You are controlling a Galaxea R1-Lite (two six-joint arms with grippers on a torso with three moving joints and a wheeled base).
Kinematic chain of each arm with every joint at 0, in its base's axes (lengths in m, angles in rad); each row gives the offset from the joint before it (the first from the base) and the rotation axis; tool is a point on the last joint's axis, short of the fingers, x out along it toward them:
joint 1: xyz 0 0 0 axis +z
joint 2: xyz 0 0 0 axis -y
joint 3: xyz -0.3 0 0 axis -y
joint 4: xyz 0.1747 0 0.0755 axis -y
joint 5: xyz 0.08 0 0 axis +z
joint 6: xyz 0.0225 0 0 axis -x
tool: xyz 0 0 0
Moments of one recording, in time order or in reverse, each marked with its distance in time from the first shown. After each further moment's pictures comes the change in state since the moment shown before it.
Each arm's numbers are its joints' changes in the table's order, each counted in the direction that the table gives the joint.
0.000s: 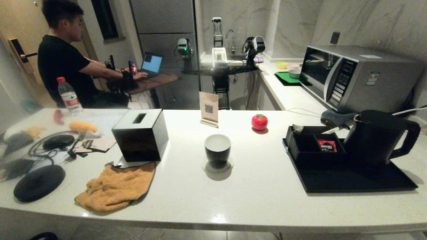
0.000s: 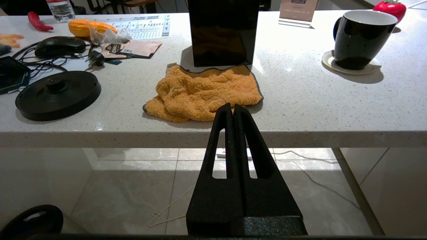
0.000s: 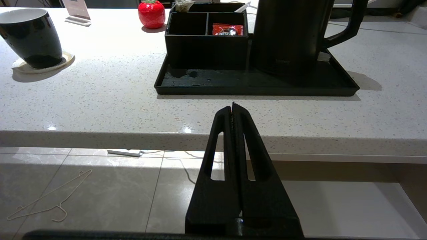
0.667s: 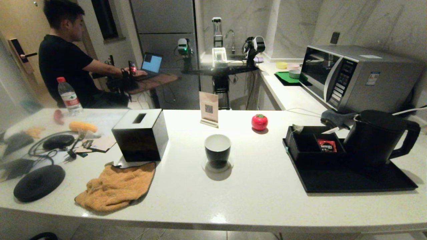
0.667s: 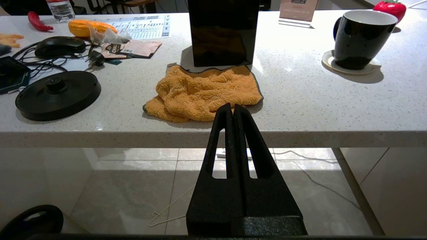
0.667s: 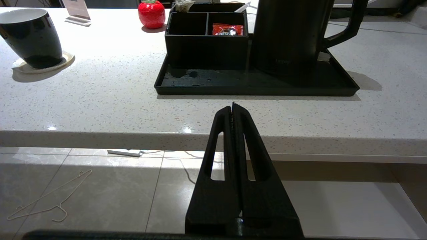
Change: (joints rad) left arm 0.000 0.000 0.000 0.000 0.000 0.000; right arm 0.000 0.000 0.000 0.000 0.000 0.000
